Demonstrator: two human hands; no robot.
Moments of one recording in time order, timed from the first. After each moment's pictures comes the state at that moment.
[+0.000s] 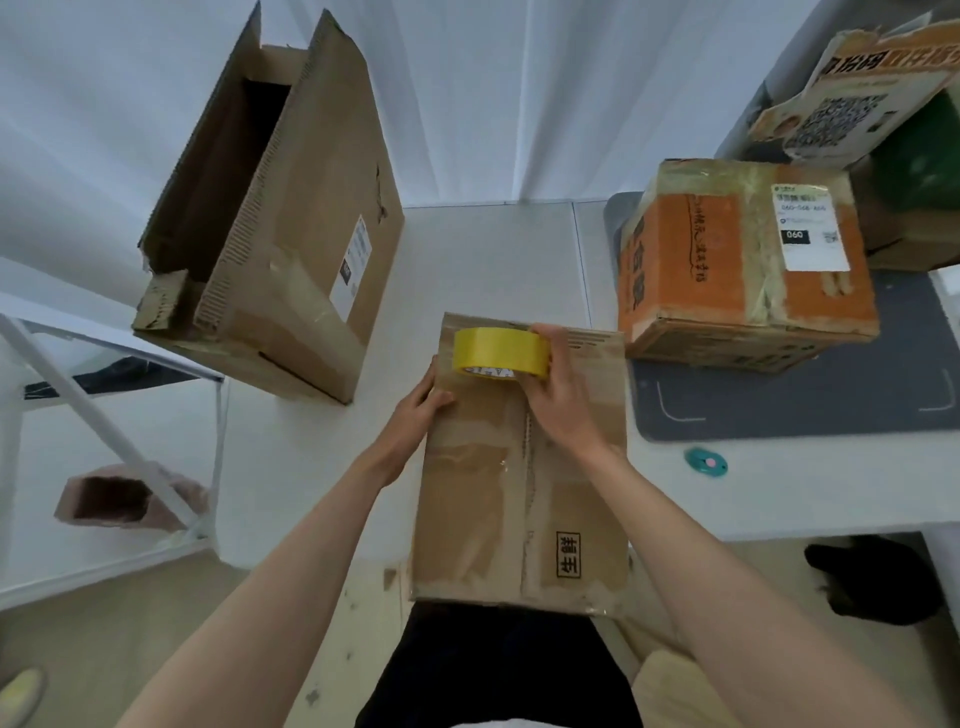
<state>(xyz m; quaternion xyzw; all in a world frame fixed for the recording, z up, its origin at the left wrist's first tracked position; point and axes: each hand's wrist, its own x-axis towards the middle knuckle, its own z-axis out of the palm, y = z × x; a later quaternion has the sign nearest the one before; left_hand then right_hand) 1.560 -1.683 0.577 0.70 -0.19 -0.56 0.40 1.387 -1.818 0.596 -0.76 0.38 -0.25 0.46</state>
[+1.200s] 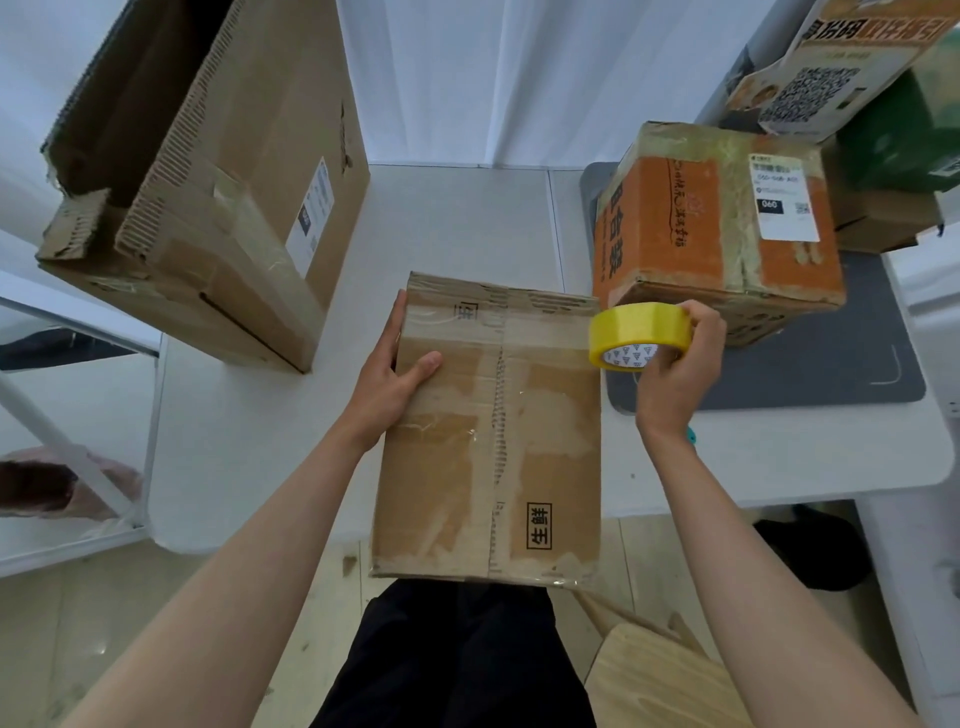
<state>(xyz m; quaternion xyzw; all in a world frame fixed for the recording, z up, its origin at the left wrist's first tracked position) 1.547 -1.688 0.576 0.69 -0.30 -0.45 0.47 1.286 -1.860 0.597 -0.69 0.55 -0.43 0.19</state>
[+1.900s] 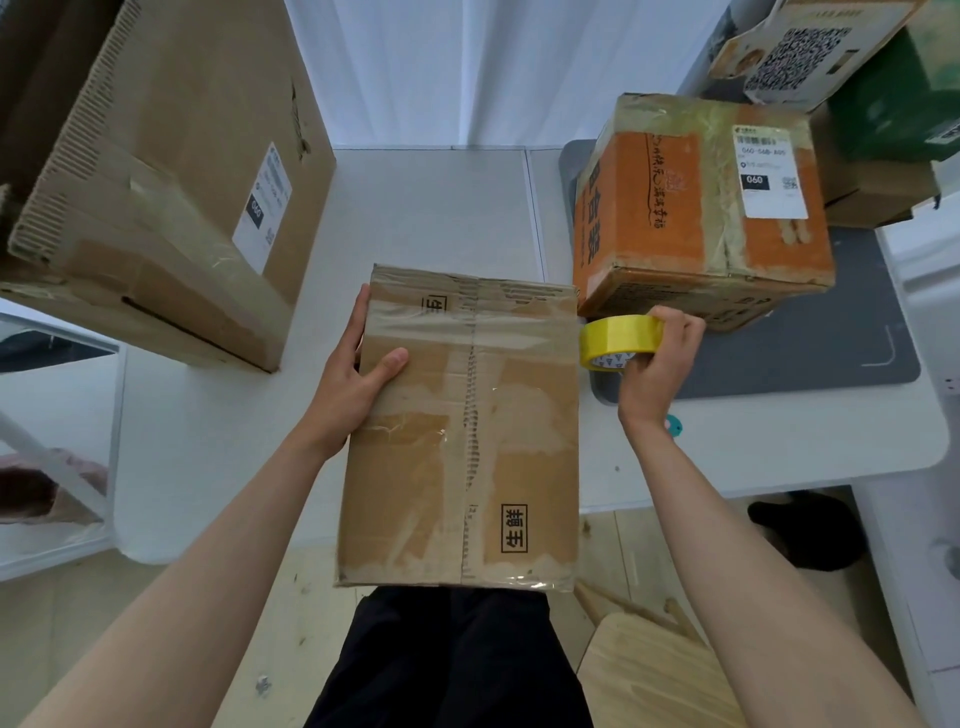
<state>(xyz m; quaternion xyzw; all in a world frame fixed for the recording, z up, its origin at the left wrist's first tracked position) 1.543 -1.689 0.578 0.69 -0.29 -0.45 0.48 1.263 -1.882 0.542 -0.70 0.58 -0.37 0.21</state>
